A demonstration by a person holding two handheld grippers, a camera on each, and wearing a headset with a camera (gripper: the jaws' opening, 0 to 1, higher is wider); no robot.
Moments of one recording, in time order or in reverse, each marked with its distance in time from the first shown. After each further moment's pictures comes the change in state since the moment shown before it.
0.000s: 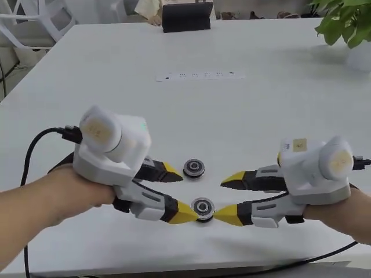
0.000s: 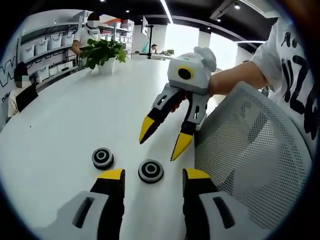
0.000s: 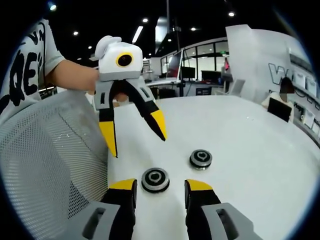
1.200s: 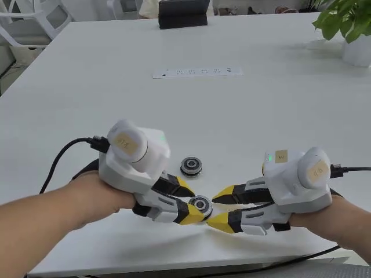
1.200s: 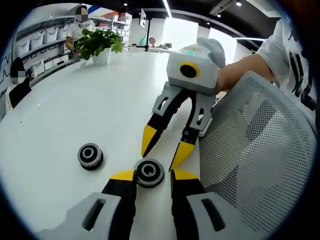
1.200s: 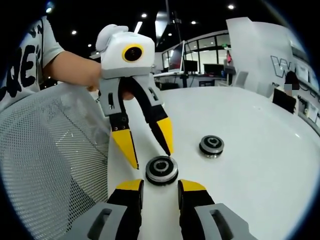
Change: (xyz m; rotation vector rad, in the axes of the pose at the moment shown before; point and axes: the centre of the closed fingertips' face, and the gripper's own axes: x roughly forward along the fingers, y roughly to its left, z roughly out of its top) left arm 0.035 -0.003 -0.014 -0.003 0.059 -0.032; right arm 0.017 0.010 -0.023 0.029 0.045 0.035
